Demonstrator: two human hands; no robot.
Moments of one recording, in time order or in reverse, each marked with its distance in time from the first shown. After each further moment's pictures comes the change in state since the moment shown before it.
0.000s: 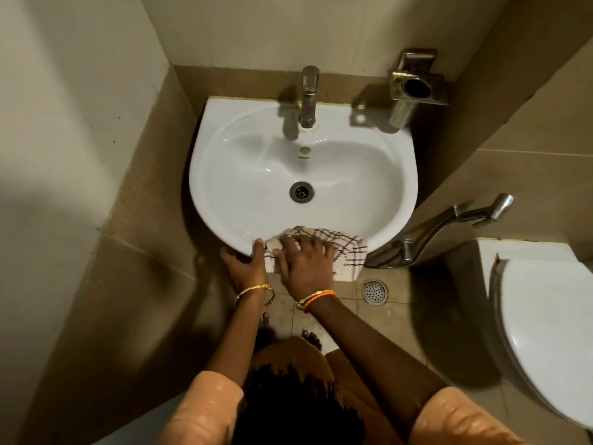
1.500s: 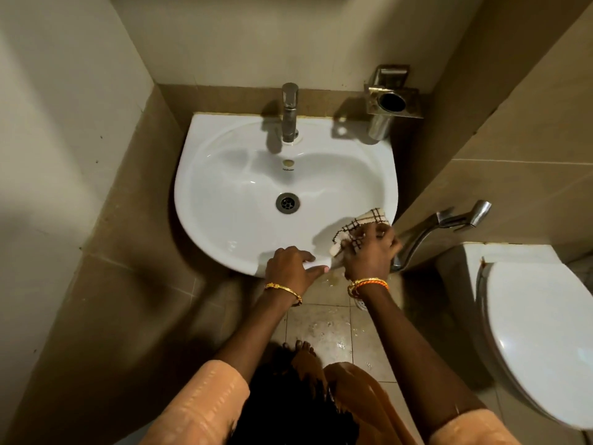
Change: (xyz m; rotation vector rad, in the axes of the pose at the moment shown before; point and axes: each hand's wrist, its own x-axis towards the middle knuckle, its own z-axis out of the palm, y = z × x) left_hand -0.060 0.034 0.047 0.946 -0.653 0.617; right_hand 0.023 0.104 -0.056 0.257 0.121 0.545
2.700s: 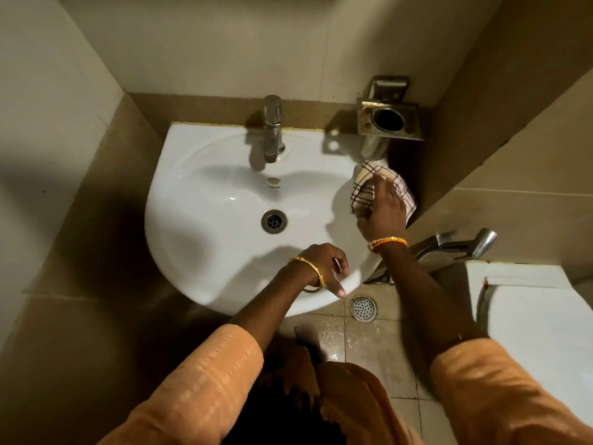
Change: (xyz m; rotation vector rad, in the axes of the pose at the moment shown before) left_hand 0.091 0.085 -0.007 -0.029 -0.602 0.050; right_hand 0.167 0.009 0.001 -0.087 -0.103 -0.301
